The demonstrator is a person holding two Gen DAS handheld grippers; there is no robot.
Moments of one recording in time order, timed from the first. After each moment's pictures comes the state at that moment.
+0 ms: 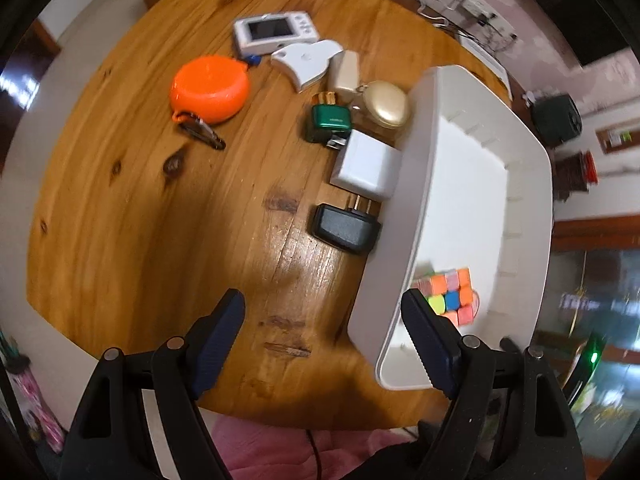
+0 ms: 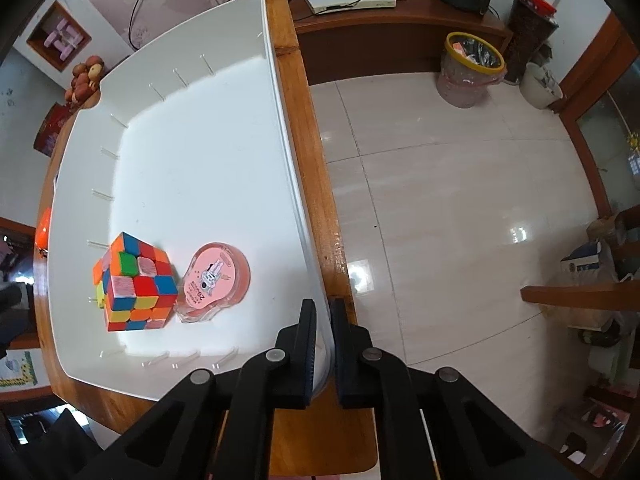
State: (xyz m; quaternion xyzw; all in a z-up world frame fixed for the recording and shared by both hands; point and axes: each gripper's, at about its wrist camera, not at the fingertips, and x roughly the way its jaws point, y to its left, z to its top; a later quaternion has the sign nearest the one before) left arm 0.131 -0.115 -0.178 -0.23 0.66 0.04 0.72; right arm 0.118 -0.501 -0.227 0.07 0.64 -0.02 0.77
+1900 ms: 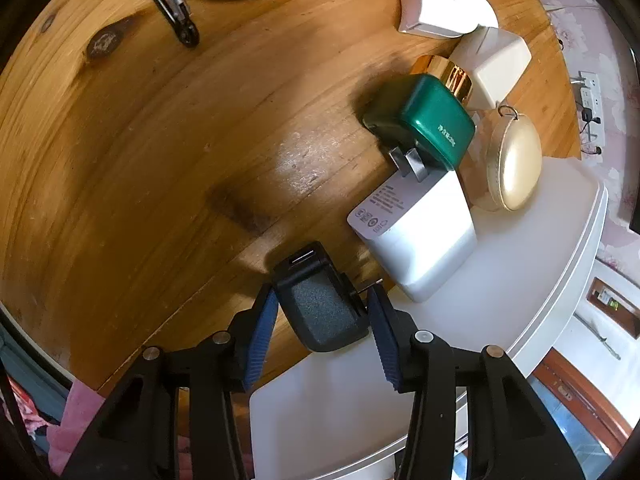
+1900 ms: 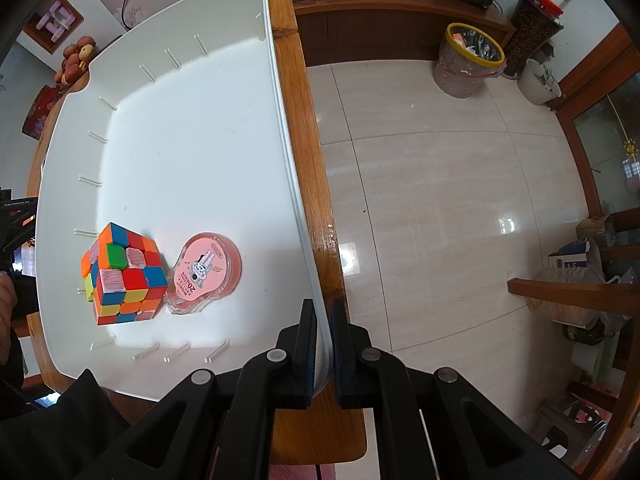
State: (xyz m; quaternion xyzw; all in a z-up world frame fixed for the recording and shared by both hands) left arm 0.183 -0.097 -0.283 -0.46 0.69 0.15 0.54; right arm 0.133 -0.500 -0.230 0.05 0.67 -0.03 0.74
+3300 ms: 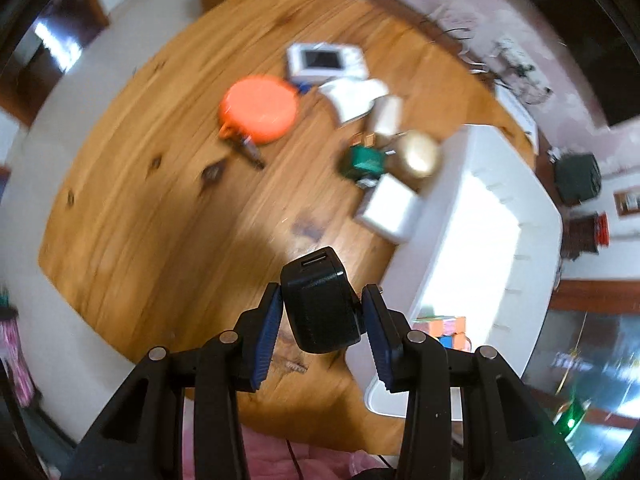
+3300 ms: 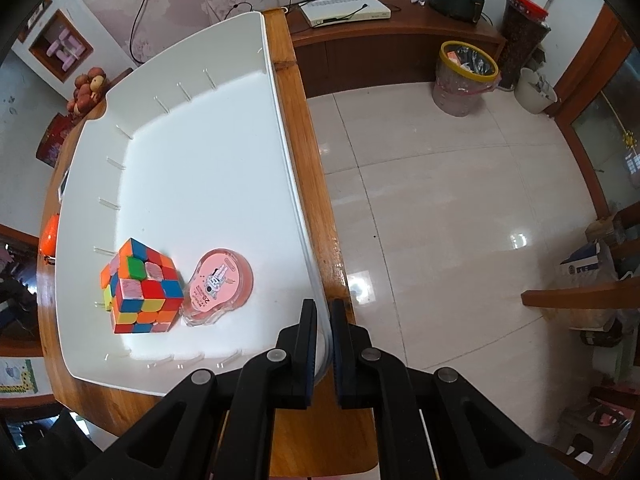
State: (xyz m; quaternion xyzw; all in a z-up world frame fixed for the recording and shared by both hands) left arm 0.131 -0.107 -0.129 -0.25 0.61 0.11 0.74; right arm 0.110 -0.495 -0.221 0.09 0.62 -0.03 0.78
